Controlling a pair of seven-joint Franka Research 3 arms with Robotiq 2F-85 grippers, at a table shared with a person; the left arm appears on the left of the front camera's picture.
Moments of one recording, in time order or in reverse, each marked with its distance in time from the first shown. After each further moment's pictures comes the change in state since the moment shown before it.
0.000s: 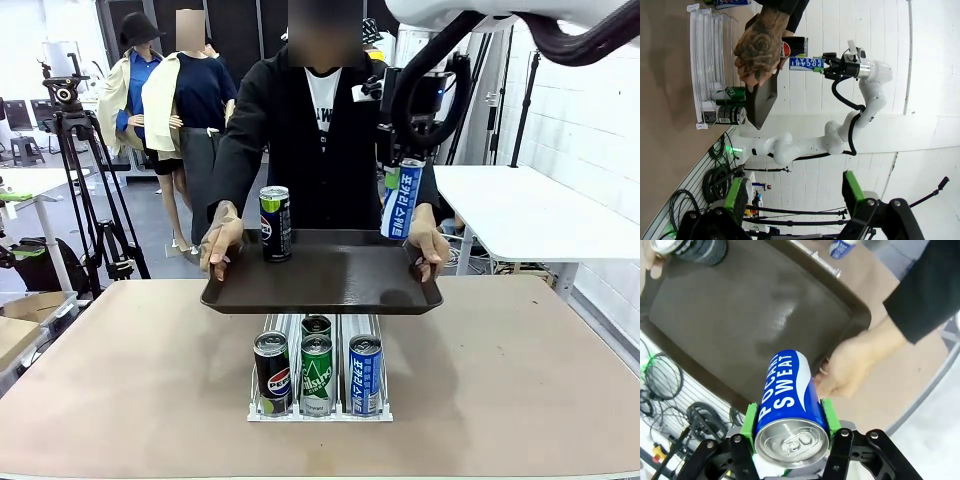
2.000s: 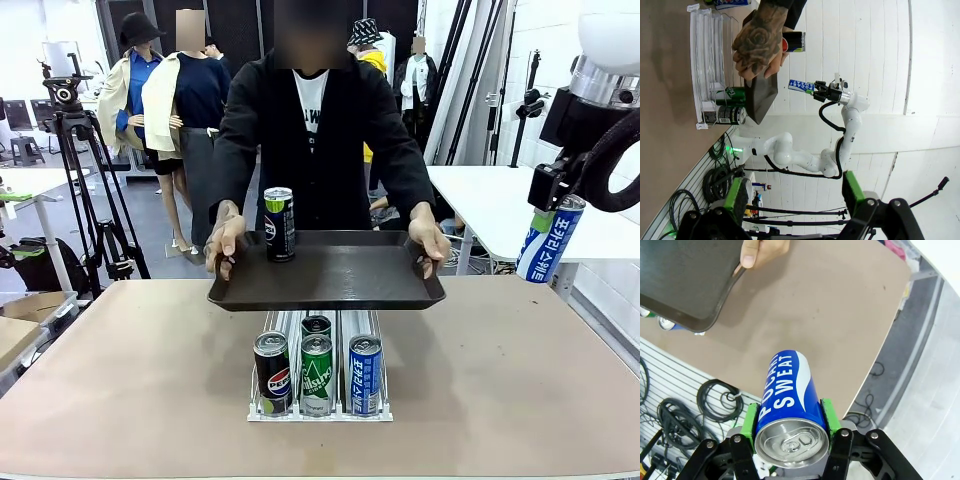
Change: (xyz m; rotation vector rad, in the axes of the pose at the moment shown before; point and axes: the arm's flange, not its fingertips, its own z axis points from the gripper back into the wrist) left arm 0.000 0.000 0.001 0.000 -0.001 0.000; right arm -0.249 -0.038 0.004 -0.164 -0.099 -0.201
